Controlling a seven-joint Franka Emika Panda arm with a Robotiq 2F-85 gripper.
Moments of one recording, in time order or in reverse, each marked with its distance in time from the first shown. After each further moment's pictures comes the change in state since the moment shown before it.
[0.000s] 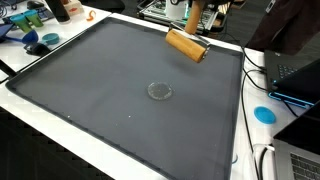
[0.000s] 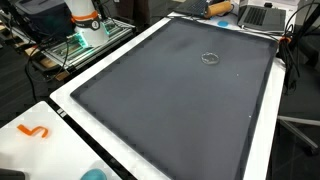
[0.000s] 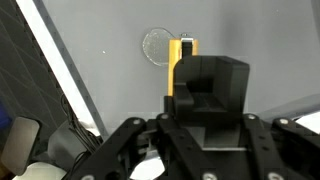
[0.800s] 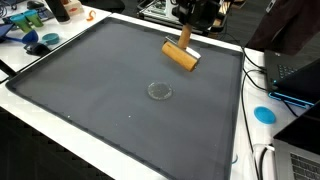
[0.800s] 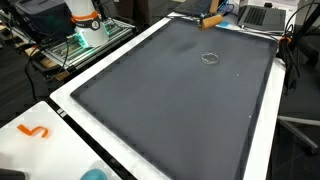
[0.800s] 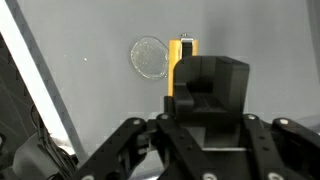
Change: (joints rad) arm -0.021 0.064 -0.002 -0.028 0.007 0.016 -0.083
